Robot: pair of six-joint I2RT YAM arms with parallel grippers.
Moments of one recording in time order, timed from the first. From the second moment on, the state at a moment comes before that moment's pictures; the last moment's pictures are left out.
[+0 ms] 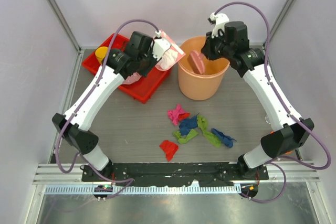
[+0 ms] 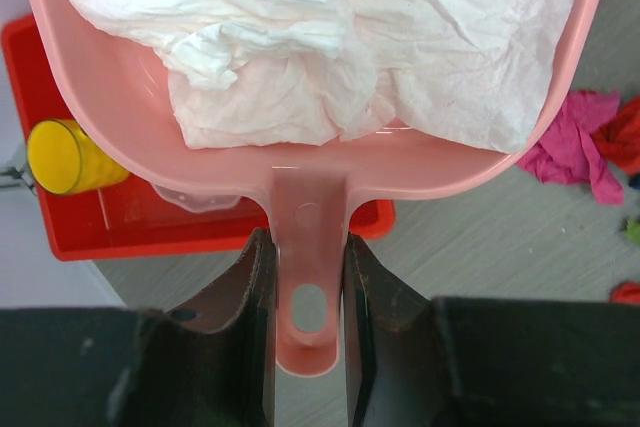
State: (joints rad) left arm -0.61 1.61 1.85 -1.03 -0.14 0.33; right arm 0.35 1.53 1.67 -0.60 -0.19 0.03
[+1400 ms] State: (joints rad) left arm -0.91 2.07 1.93 0.02 -0.89 1.40; right arm 0.35 1.07 1.66 -0.47 0.41 -0.12
